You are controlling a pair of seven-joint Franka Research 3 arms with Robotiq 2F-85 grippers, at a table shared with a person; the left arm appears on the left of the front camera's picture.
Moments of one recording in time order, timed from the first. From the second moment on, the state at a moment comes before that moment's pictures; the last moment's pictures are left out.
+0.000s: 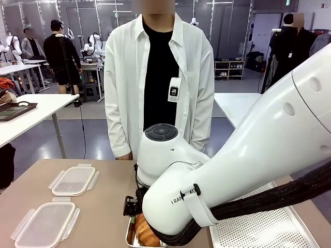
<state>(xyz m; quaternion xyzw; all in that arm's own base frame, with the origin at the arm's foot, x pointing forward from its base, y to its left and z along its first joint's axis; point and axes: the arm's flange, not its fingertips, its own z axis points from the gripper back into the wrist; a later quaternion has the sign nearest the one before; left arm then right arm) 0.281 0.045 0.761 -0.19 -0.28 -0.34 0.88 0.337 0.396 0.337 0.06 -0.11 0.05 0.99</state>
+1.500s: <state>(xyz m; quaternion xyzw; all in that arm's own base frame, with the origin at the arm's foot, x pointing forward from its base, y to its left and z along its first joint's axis) 0.281 0.045 0.761 -0.19 -0.28 -0.34 0.88 0.304 0.257 0.526 0.09 -0.16 0.19 0.96</state>
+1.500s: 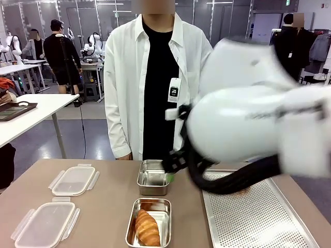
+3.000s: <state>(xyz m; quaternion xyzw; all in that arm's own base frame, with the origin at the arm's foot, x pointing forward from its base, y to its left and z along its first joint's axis) 0.281 0.045 0.761 -0.19 -0.28 -0.34 0.88 0.418 -0.079 0.495 0.19 -0.19 0.21 0.94</state>
